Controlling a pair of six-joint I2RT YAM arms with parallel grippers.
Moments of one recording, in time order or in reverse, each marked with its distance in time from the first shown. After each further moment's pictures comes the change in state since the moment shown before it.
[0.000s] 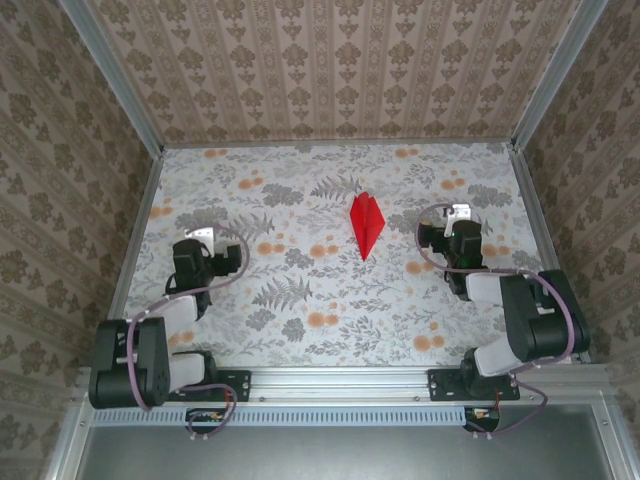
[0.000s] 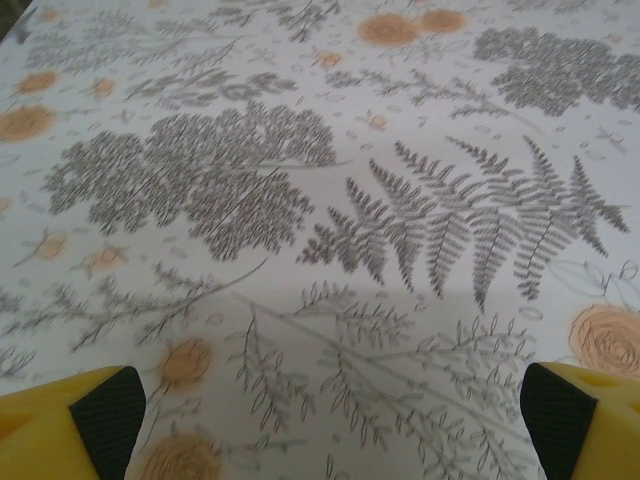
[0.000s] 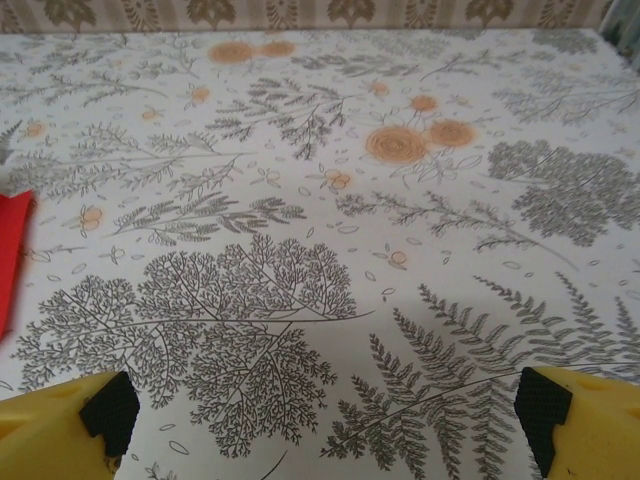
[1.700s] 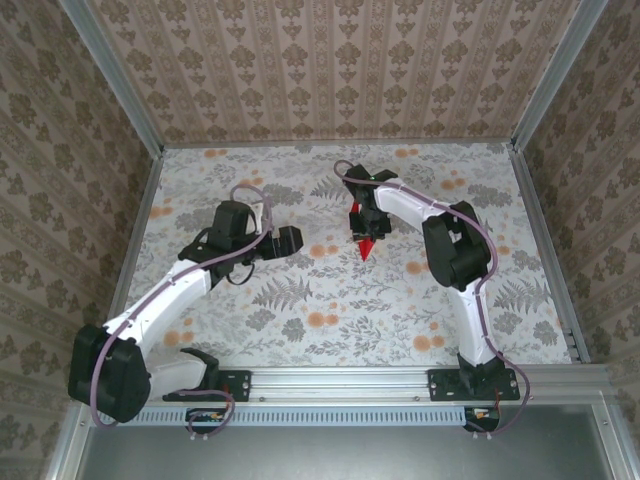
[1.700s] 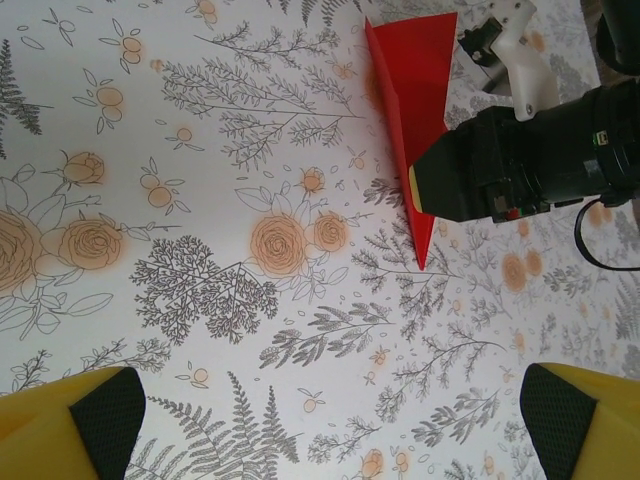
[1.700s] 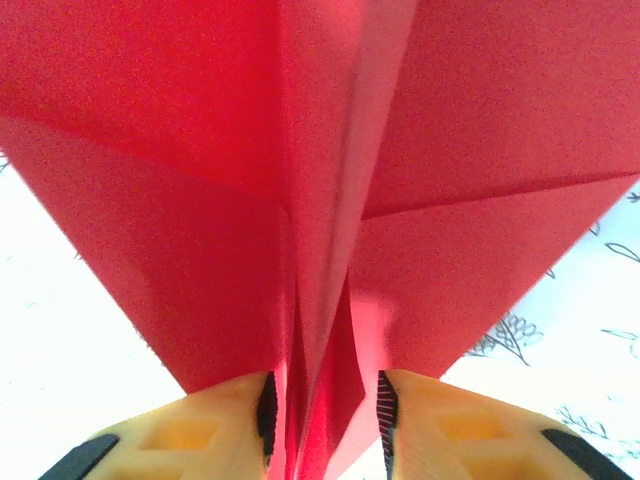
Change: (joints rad) left arm -0.431 -0.070 0.495 -0.778 0.285 -0.558; right arm 0.421 0.678 1.331 -1.671 -0.116 0.406
